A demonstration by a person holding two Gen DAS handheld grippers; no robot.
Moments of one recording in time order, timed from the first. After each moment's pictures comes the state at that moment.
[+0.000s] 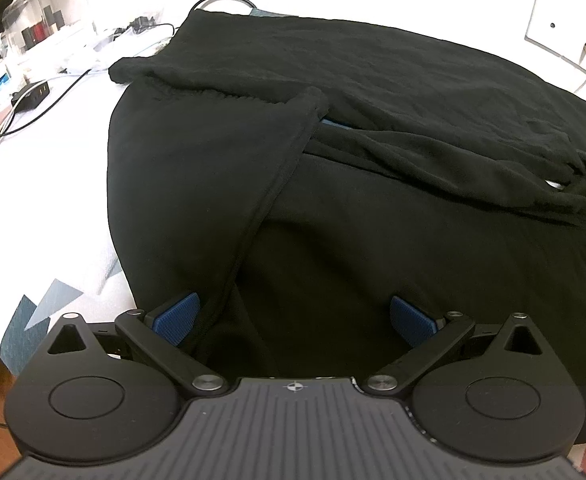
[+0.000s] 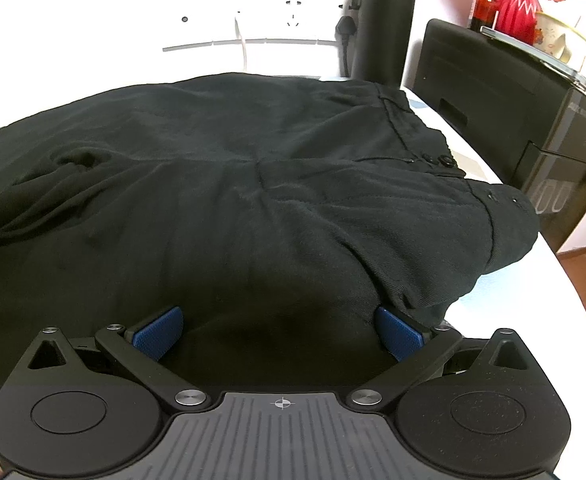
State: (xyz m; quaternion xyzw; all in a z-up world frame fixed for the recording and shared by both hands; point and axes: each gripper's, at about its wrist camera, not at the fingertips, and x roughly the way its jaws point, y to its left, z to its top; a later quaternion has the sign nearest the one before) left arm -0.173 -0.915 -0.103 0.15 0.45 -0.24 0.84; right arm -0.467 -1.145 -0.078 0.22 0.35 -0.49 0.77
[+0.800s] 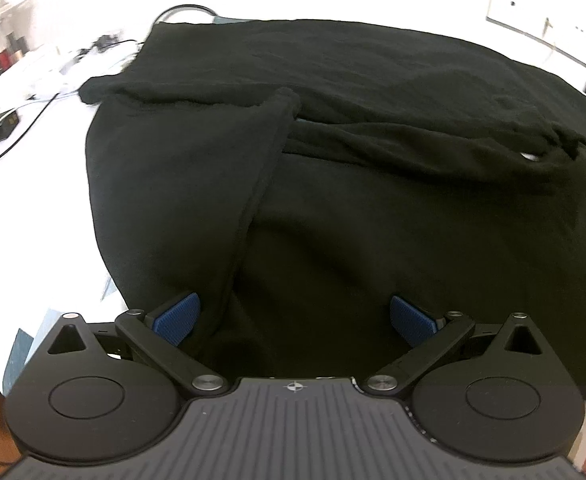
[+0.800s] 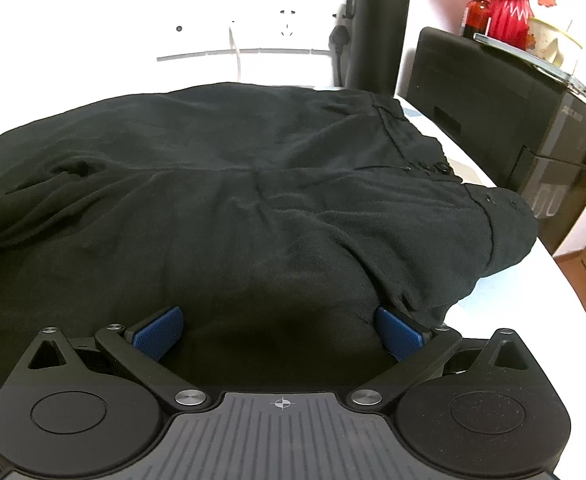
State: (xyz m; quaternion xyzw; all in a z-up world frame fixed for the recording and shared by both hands) left arm -0.167 -0.908 -0.103 0.19 0.44 -0.31 0.82; right arm -0.461 -1.145 -0.080 0.21 0.34 -0.50 0.77
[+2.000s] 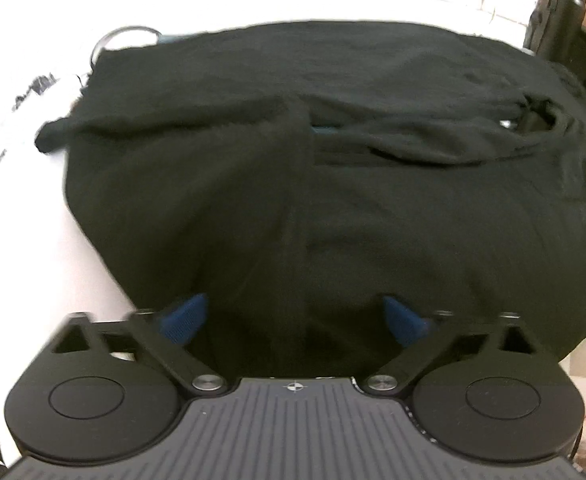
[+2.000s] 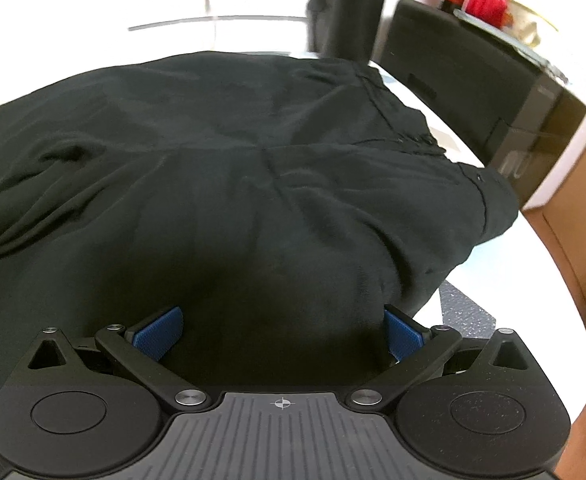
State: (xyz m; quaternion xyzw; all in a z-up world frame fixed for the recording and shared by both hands) left arm -0.101 -0.874 -0.092 0.24 0.41 -0.41 0.77; right arm -0.425 -1.133 -0.065 0.24 0.39 -0.55 0.70
